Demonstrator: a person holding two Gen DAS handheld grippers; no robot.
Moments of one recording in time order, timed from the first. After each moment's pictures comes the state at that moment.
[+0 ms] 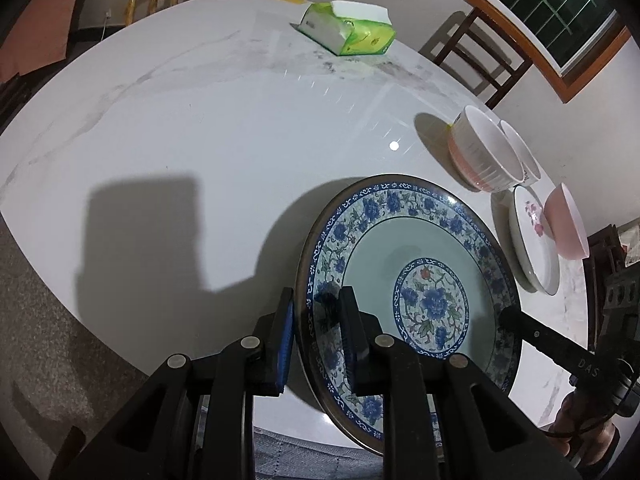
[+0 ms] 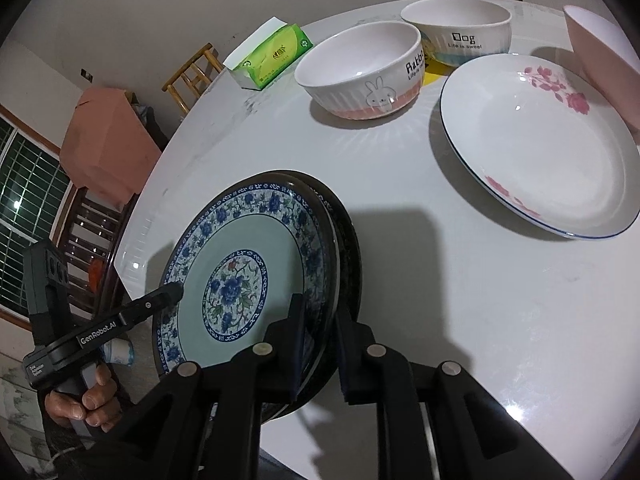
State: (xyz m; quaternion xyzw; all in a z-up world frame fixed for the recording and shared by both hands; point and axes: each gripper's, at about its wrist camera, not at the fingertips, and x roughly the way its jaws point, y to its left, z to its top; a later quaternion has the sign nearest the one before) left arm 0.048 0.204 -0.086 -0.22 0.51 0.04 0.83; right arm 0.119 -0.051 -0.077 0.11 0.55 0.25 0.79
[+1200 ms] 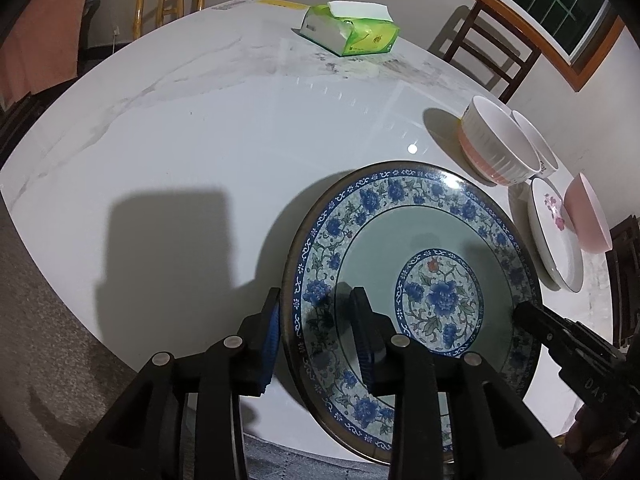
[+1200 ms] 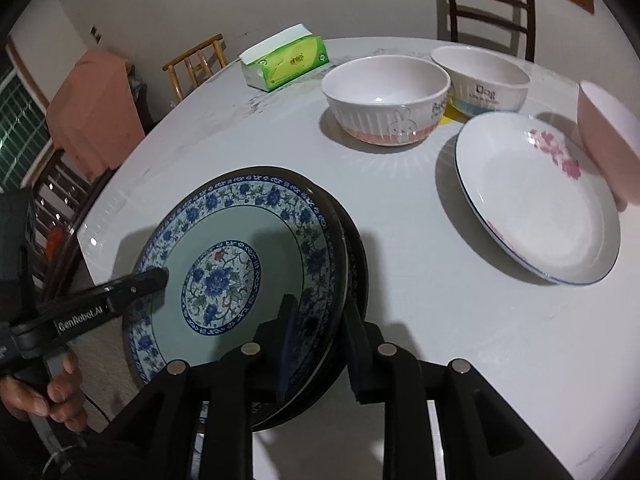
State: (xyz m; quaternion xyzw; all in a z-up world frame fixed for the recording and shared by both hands) left arm 0.051 0.190 -0.089 -0.18 0.51 0.08 0.84; right arm 0.099 -0.026 -0.068 -0.01 0.50 0.23 0.84
